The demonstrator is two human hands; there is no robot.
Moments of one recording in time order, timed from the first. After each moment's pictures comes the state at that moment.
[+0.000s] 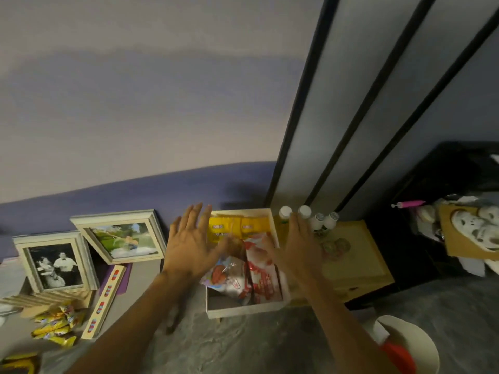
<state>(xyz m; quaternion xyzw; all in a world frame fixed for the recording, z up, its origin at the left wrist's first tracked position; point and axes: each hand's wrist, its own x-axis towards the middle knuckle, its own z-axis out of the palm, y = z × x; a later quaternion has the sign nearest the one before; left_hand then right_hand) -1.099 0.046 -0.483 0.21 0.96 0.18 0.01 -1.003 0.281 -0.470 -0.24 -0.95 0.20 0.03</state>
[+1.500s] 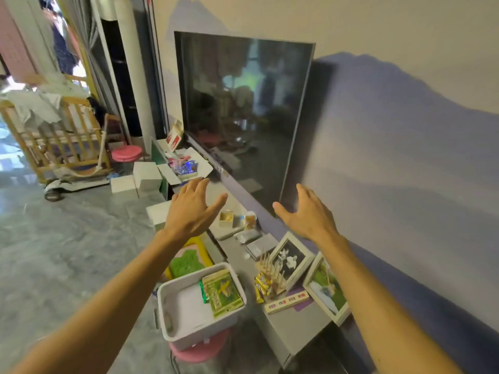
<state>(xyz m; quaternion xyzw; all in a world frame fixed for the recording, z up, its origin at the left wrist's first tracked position) -0.799 -0.412 -0.221 -0.33 0.91 0.15 -0.22 -0.989 -0.197 -0.196 0.37 -0.91 0.20 0.01</state>
